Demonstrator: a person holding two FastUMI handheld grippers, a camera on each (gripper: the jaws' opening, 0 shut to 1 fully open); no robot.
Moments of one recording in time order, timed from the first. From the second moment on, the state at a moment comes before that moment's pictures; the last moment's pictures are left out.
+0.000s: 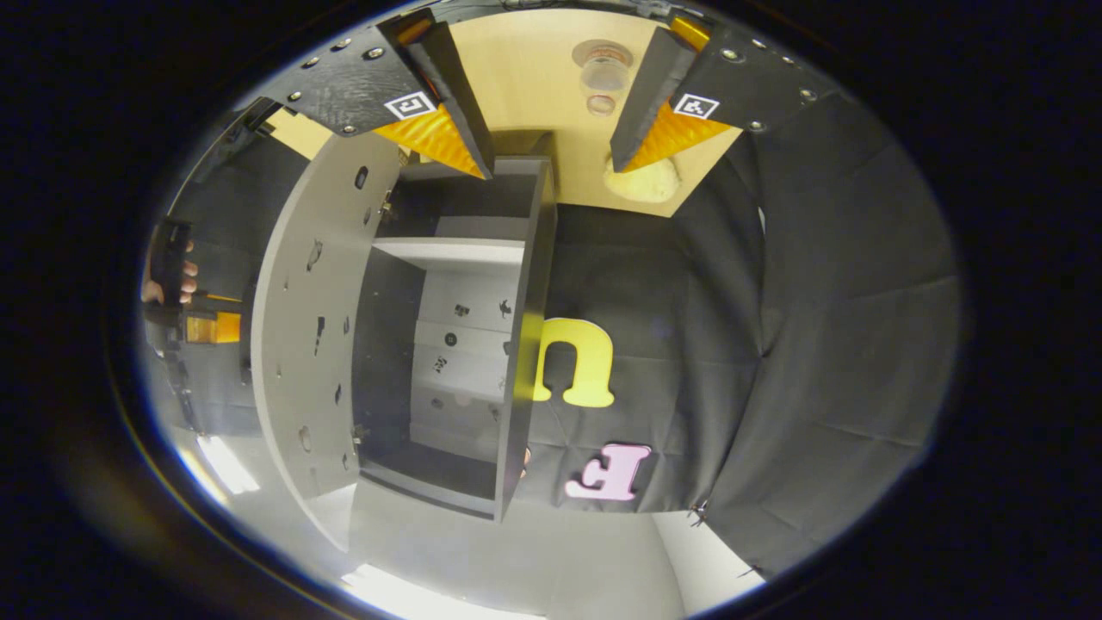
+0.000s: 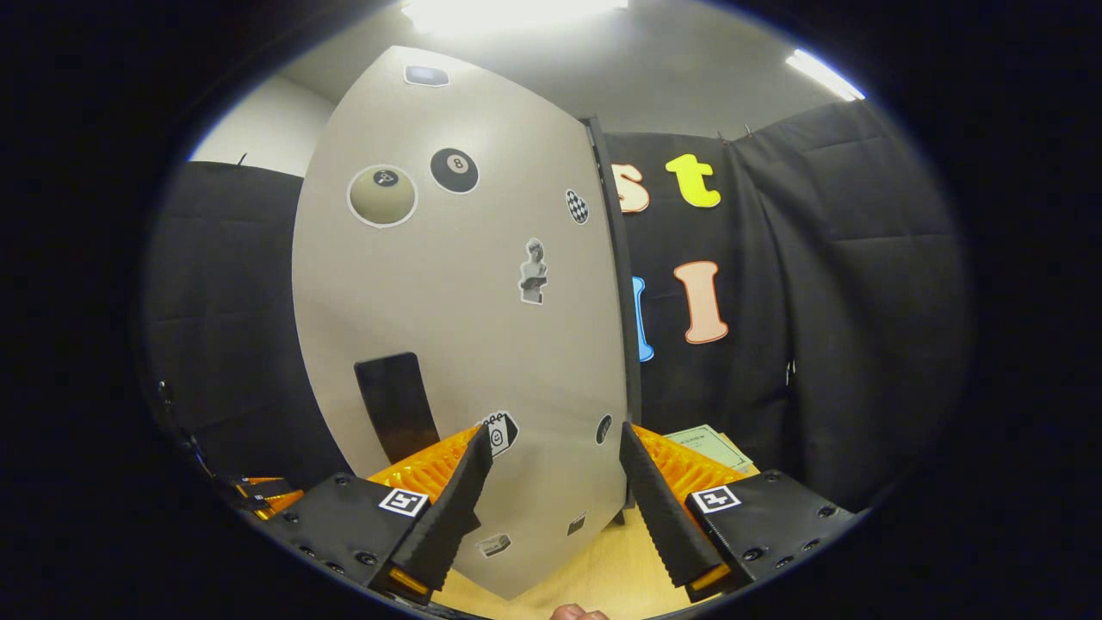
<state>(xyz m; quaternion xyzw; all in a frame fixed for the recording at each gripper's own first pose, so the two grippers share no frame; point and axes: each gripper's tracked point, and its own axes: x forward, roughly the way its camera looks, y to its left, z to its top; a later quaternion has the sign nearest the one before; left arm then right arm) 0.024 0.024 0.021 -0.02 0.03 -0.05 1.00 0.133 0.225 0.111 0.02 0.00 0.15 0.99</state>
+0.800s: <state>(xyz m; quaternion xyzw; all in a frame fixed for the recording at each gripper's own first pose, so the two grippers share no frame) 0.019 0.038 0.034 0.00 0.03 -0.04 1.00 0.160 0.301 0.103 0.03 0.02 0.19 0.98</state>
